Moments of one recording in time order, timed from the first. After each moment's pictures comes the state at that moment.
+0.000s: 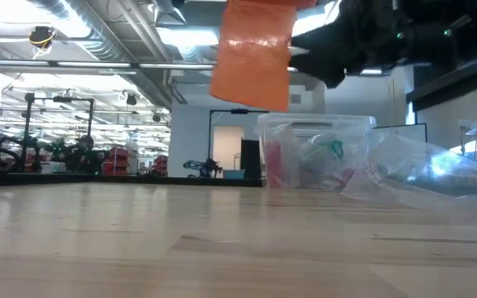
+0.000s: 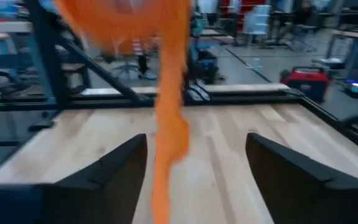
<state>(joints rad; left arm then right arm) -0.31 1.33 0.90 0.28 -0.56 0.15 0.07 1.37 0.44 0.90 0.05 0.02</state>
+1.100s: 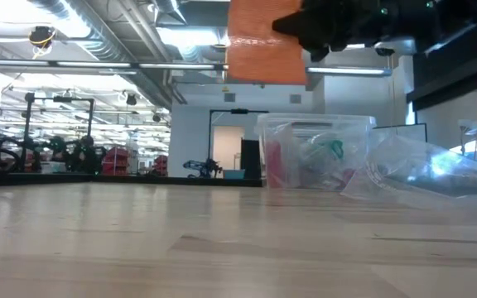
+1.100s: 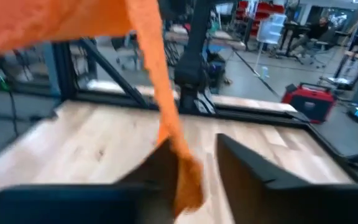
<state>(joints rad) -0.34 1.33 0.90 0.39 -0.49 0.24 0.07 1.36 0.61 0.67 0.01 -0.12</state>
